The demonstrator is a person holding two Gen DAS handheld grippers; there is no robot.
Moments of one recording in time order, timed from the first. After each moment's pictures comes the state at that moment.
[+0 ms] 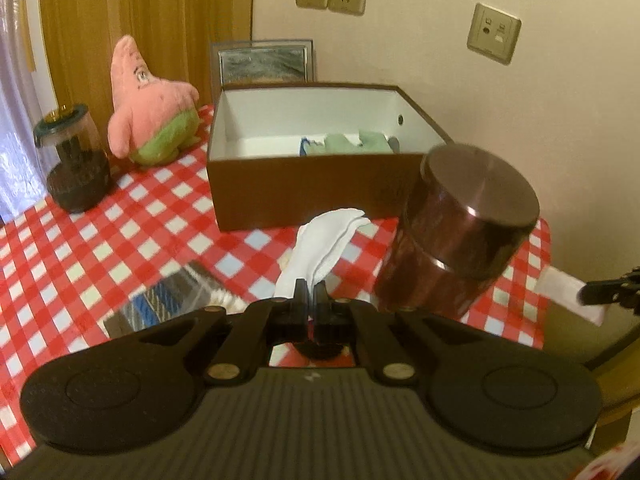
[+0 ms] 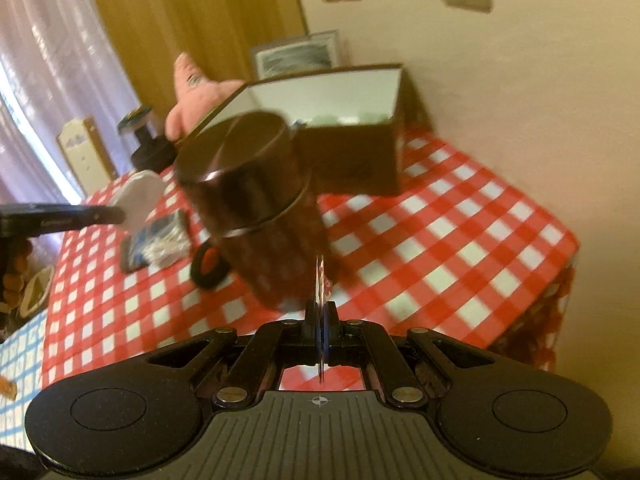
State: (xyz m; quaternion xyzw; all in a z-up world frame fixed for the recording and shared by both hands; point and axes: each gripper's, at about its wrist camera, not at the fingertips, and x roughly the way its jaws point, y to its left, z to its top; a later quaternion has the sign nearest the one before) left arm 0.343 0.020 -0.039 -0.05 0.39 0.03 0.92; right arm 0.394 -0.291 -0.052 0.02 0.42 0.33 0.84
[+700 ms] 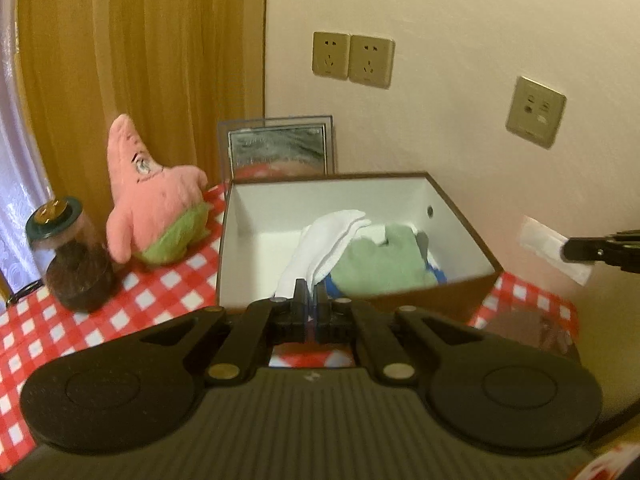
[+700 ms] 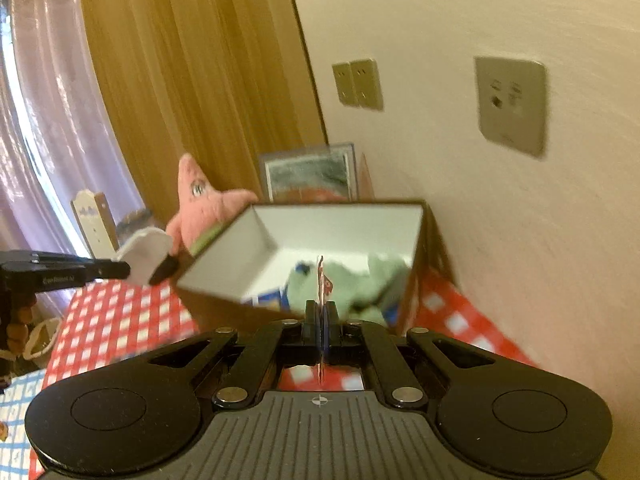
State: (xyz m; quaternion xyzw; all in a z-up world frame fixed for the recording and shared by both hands) left arm 0.443 0.041 0.008 -0.03 0.32 0.06 0.94; right arm 0.538 -0.240 -0.005 0.04 0.30 0.38 0.87
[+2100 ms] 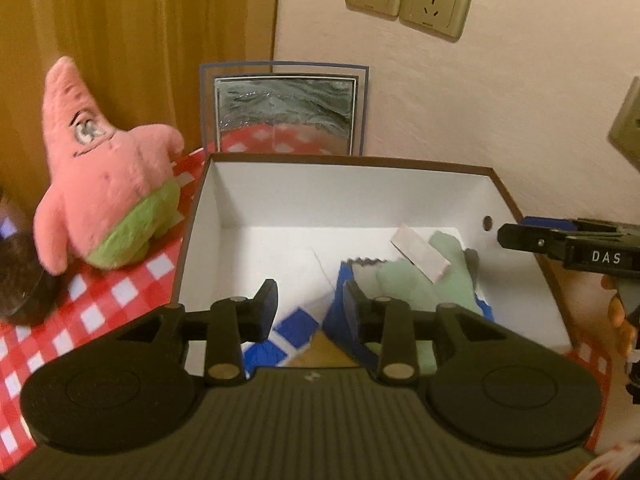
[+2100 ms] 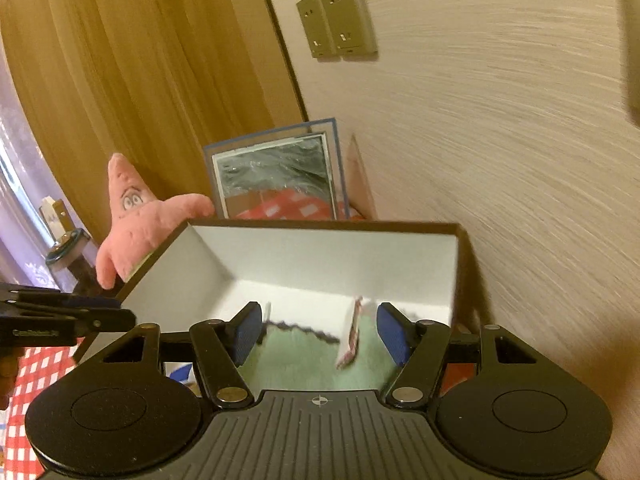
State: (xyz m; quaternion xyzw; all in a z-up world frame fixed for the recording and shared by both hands) left arm 0.621 0.079 -0.049 -0.08 0.40 0.07 0.91; right arm 0.714 -0.146 -0.071 0.04 0.35 0.38 0.85
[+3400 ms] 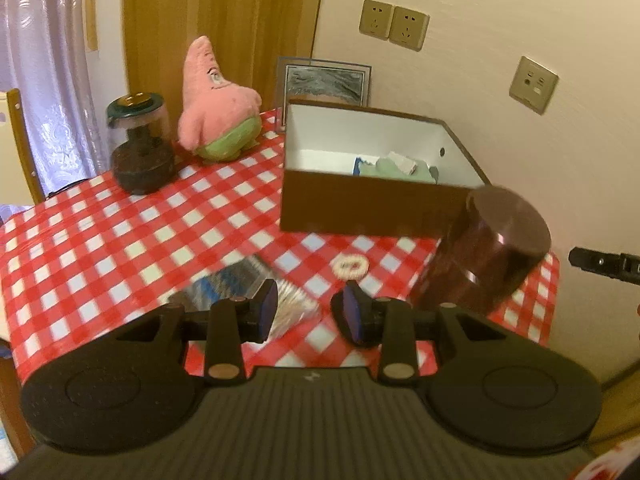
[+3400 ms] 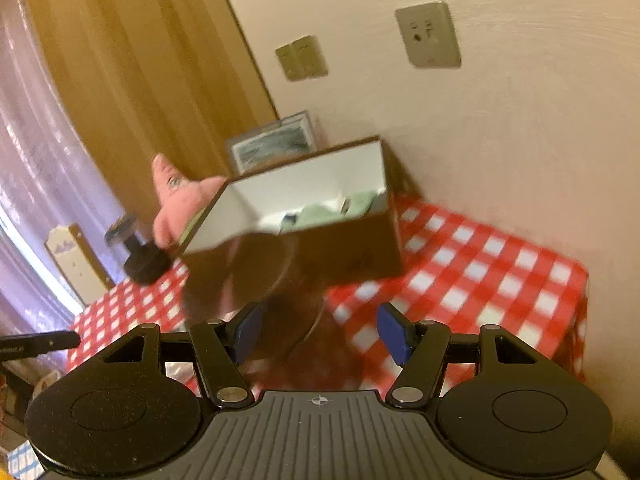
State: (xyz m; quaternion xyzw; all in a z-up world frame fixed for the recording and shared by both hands) left arm 0.304 0.068 0.001 -0.10 0.37 0.09 0.92; right arm 0.405 -0.256 -0.024 0.12 0.35 0.28 0.88
